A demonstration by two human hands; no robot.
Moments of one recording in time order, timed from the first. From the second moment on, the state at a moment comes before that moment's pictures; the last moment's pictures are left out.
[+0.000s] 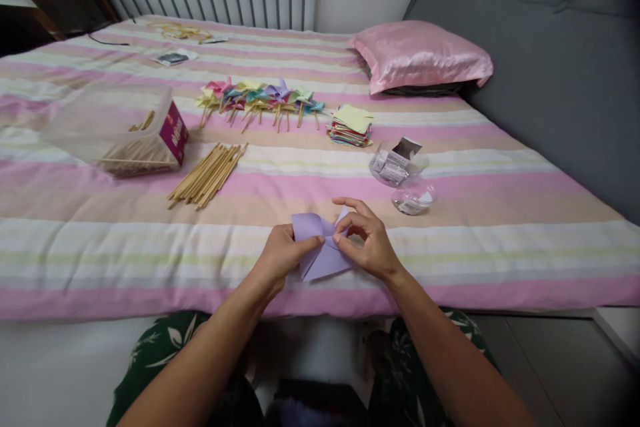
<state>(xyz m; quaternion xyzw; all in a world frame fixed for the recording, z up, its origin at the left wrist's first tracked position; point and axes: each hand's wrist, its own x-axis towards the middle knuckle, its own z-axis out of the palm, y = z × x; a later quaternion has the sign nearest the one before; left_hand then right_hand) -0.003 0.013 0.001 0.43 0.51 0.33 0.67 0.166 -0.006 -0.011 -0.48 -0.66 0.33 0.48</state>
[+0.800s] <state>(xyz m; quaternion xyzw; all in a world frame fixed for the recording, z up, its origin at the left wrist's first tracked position) -0.003 0.013 0.002 0.45 0.50 0.32 0.67 0.166 -0.006 -0.013 -0.48 -0.67 0.34 0.46</state>
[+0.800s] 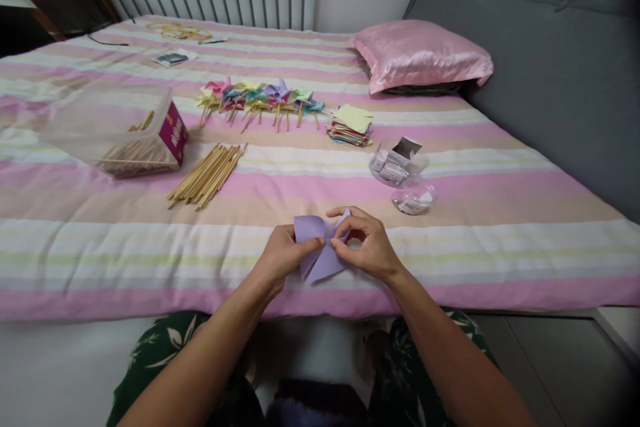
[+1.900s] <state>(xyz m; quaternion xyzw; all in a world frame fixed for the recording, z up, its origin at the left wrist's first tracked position) 0.007 0.010 -0.003 0.39 0.46 0.41 0.69 0.153 -0.005 -0.029 -0.49 -0.42 0.54 0.54</state>
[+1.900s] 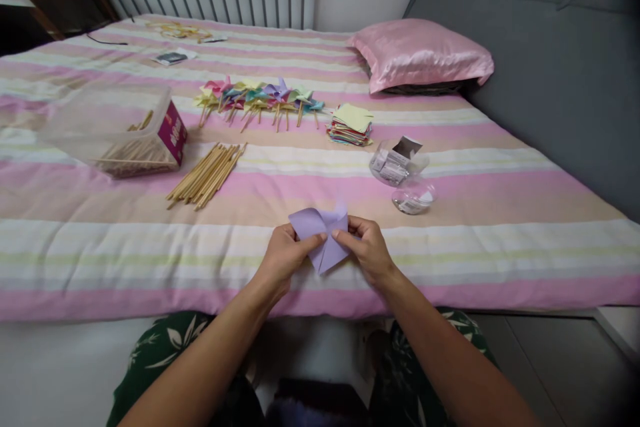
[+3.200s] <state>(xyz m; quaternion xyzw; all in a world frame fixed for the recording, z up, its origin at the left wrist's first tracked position) -0.010 0.027 0.003 0.30 0.49 0.50 0.65 0.161 -0.007 -0.020 -0.46 -0.44 0.46 0.63</state>
